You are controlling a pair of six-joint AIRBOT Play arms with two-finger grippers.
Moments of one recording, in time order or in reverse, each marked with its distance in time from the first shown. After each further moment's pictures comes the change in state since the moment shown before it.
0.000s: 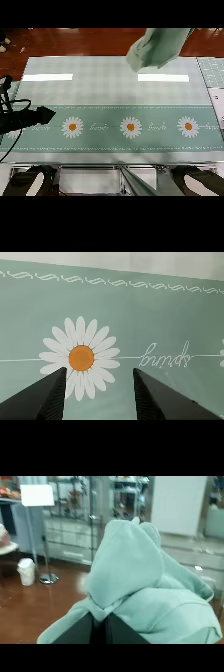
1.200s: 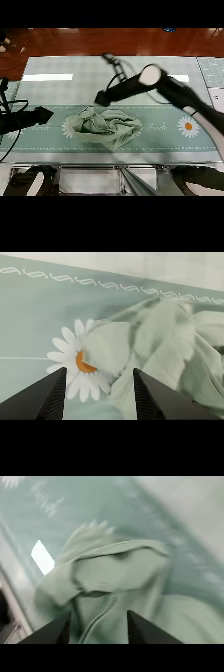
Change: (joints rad) left arm 0.053 0.006 -0.016 -0.014 -0.015 -0.007; right arm 0.480 -0.278 -0.730 0.354 0.106 -0.019
